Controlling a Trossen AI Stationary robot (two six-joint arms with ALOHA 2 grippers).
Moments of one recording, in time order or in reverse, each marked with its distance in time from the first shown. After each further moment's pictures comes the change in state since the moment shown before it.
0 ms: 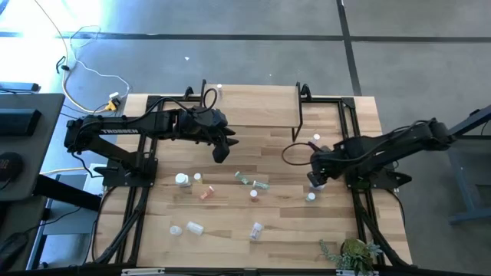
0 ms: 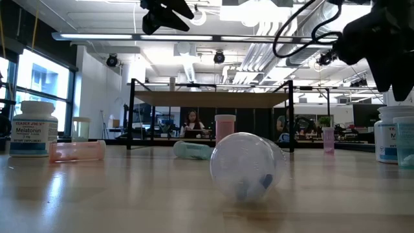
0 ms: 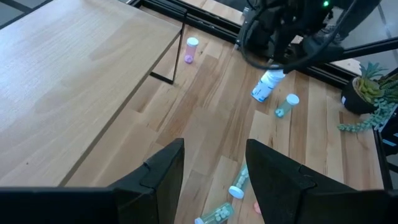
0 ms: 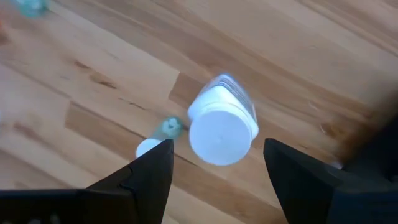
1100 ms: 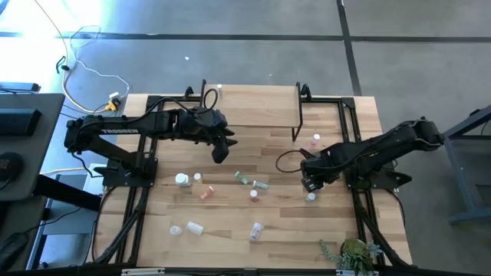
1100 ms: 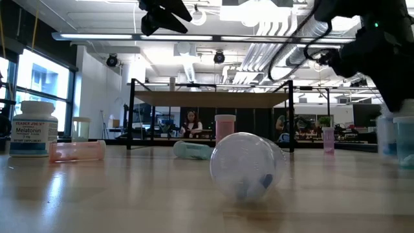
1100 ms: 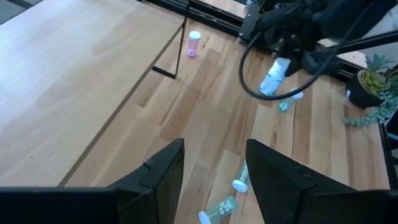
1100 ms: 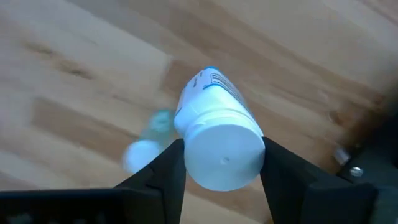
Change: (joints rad) left arm 0.009 0.000 0.000 -0.024 0.000 0.009; right arm 0.015 0.171 0.039 0.014 -0.050 0.006
